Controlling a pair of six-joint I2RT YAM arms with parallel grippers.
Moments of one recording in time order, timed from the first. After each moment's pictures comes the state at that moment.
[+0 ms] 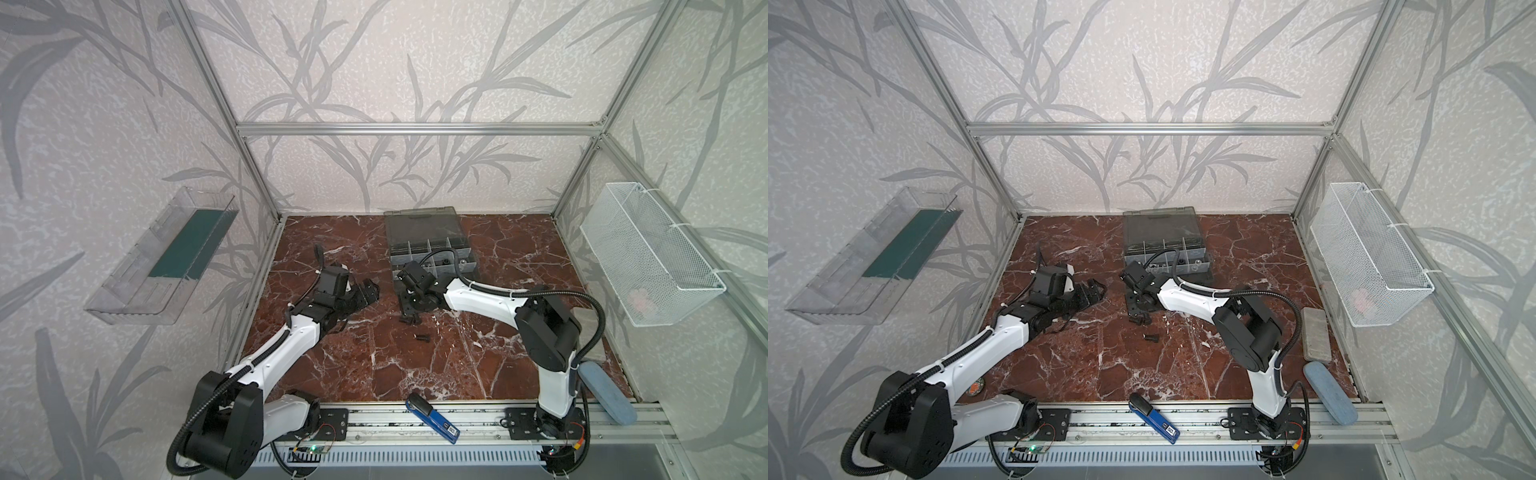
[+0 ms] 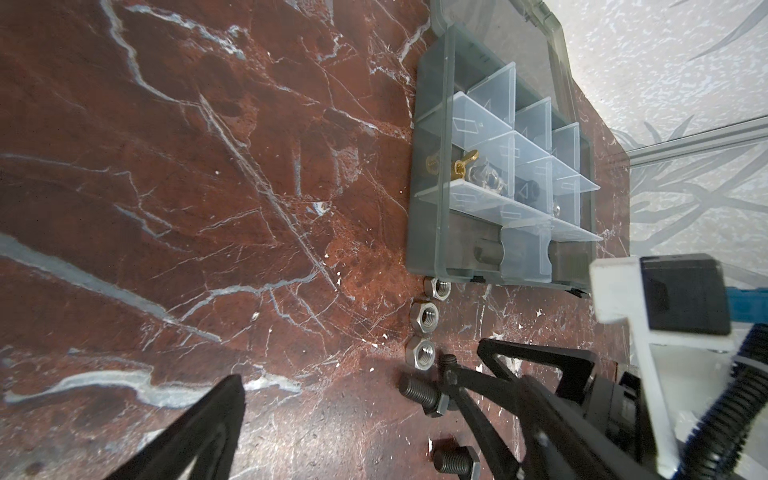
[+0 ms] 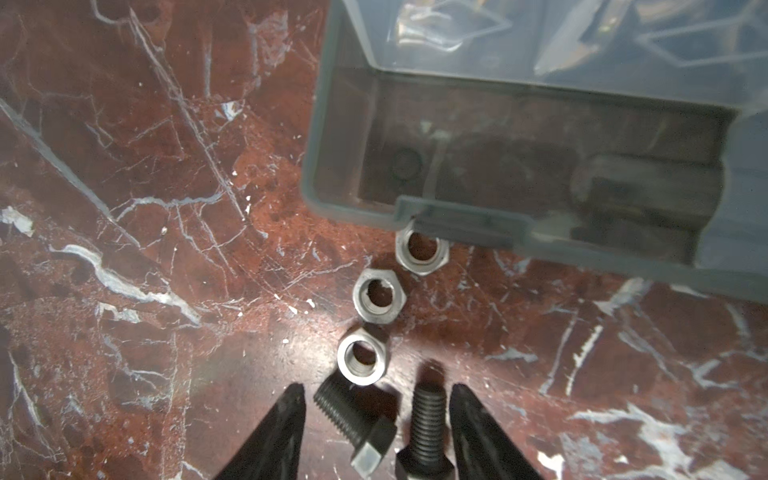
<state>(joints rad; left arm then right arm) -0.29 1.19 0.67 -0.25 0.18 -0.78 0.86 1.97 1.40 -0.51 0.04 0.58</state>
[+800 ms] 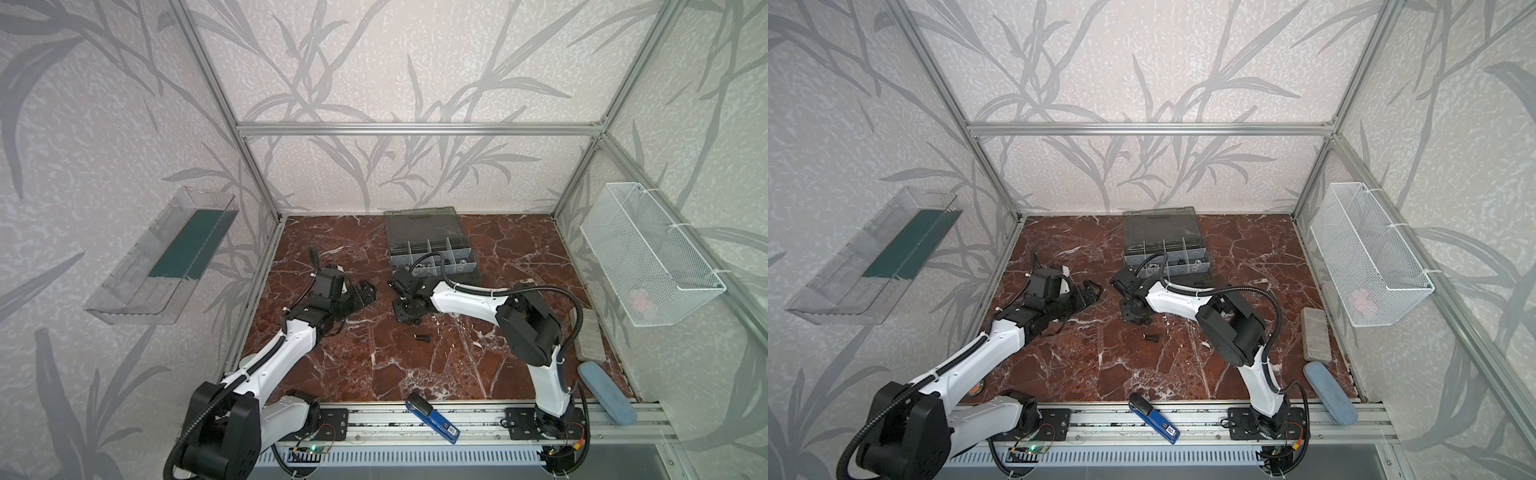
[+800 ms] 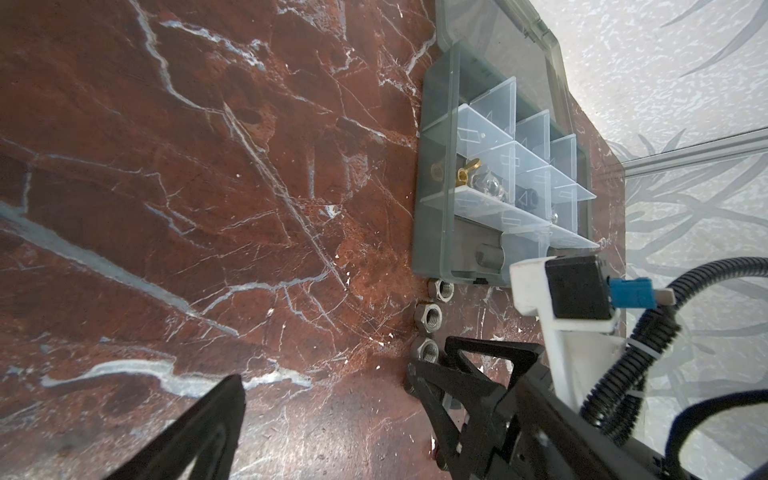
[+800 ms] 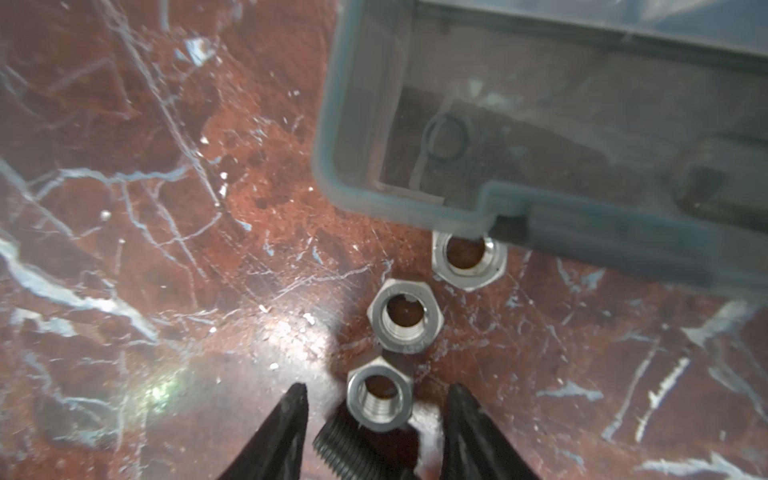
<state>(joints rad) -0.27 1.15 0.64 -0.25 0.18 -0.78 0.90 2.08 1.48 -0.55 0.08 0.56</state>
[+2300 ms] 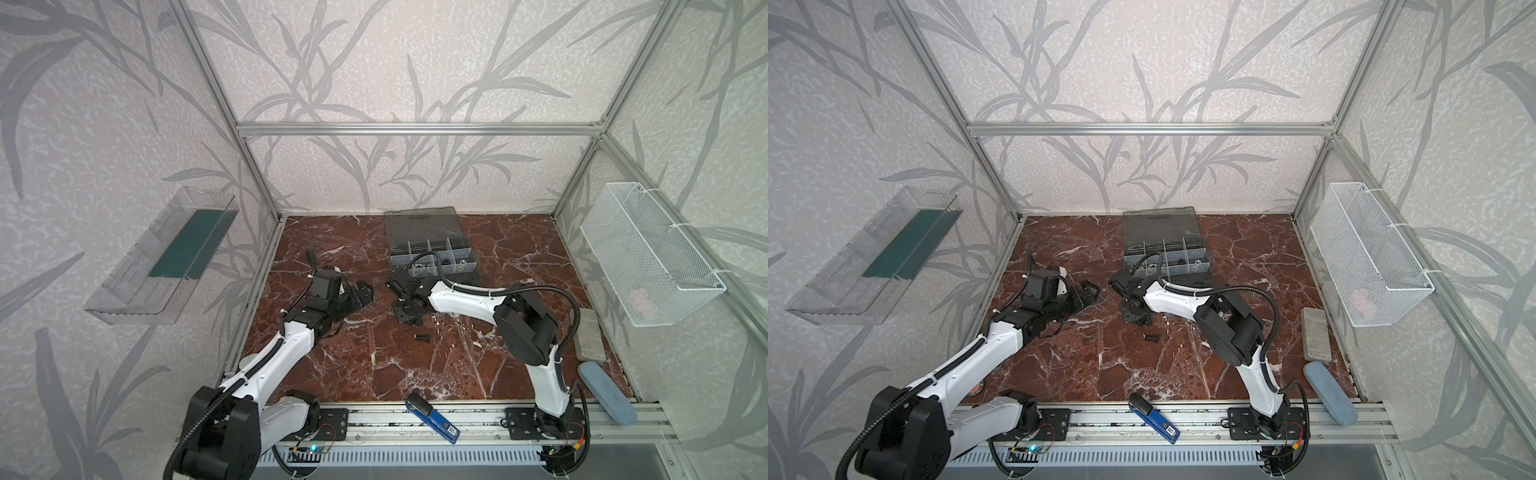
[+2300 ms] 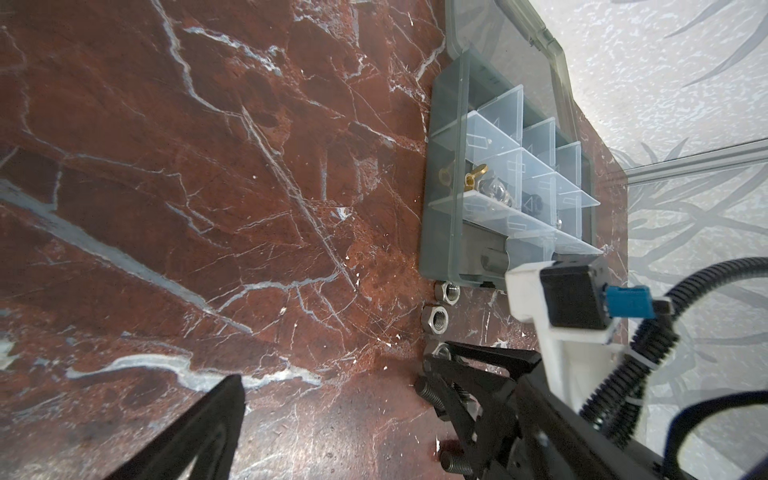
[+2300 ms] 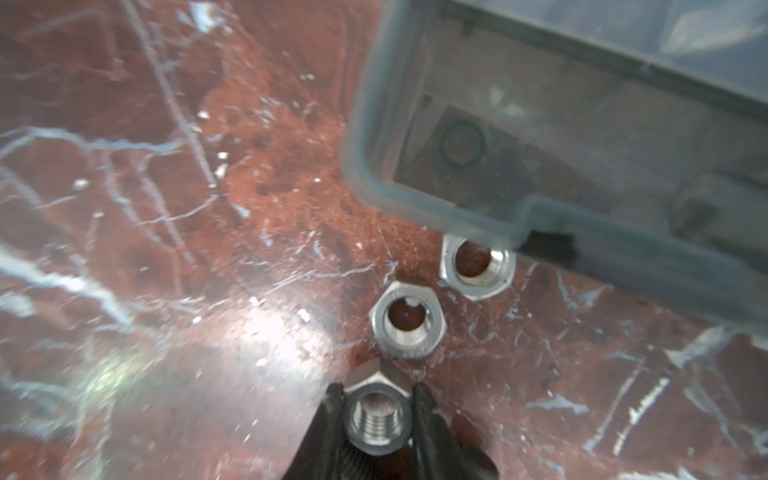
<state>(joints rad) -0.25 1.13 0.63 -0.26 0.18 -0.78 0.89 2.07 1.49 -0.58 0.09 0.43</state>
